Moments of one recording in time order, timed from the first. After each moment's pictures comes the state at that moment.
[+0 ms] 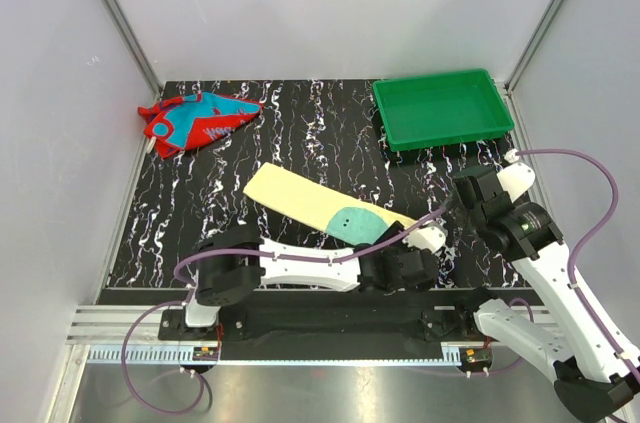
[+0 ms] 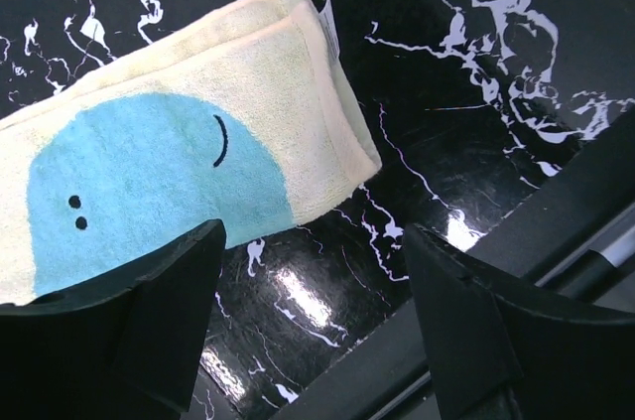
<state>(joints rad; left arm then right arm) -1.45 1.95 1.42 -0.36 -0.60 -0.41 0.48 0.83 1.05 -1.16 0.57 0.98</state>
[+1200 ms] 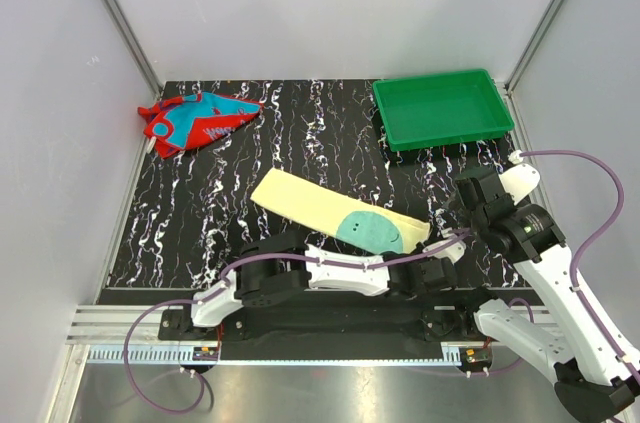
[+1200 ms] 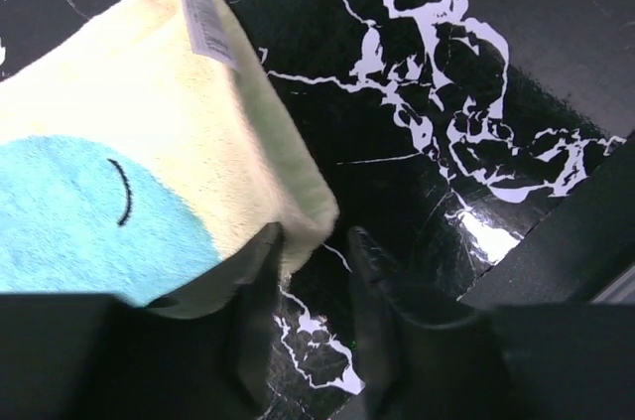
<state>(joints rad) -1.45 2.22 1.60 -0.30 -0.55 -0.36 0.48 0.82 1.05 -1.17 0.61 0.98</state>
